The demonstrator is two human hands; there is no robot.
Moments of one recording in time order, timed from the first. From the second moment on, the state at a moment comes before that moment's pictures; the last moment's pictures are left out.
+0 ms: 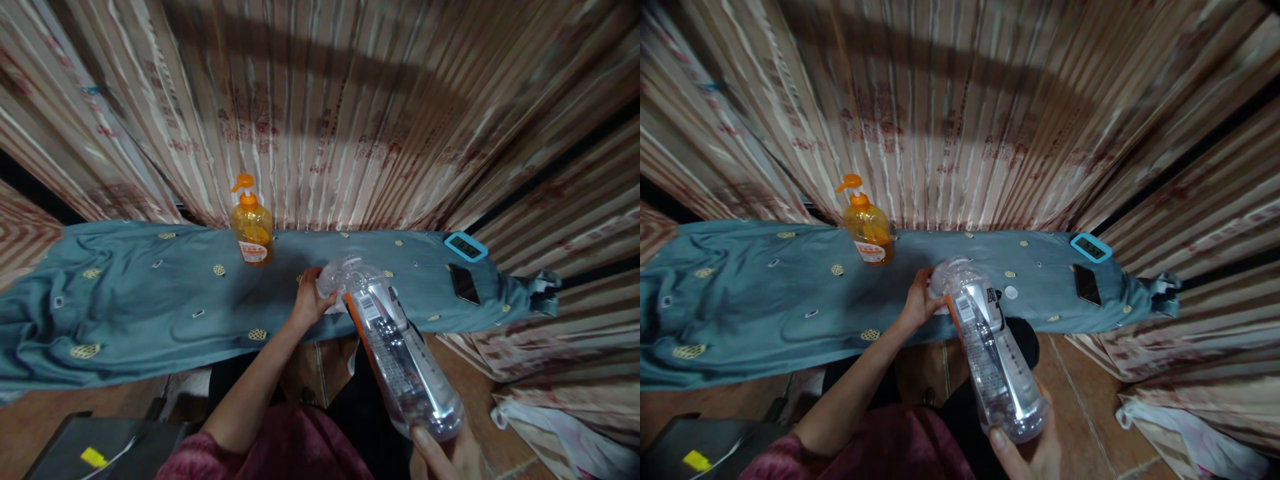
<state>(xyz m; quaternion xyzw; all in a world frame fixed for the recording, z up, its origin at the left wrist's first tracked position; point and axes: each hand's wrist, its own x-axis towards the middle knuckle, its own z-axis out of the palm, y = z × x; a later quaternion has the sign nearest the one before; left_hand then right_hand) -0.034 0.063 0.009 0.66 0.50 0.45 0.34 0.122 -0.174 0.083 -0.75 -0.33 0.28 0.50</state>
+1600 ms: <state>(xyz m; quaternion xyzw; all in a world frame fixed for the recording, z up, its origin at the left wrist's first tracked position) -0.034 0.062 0.010 0.66 0.50 0.46 0.33 0.119 -0.172 0.089 -0.72 -0.36 0.27 0.53</state>
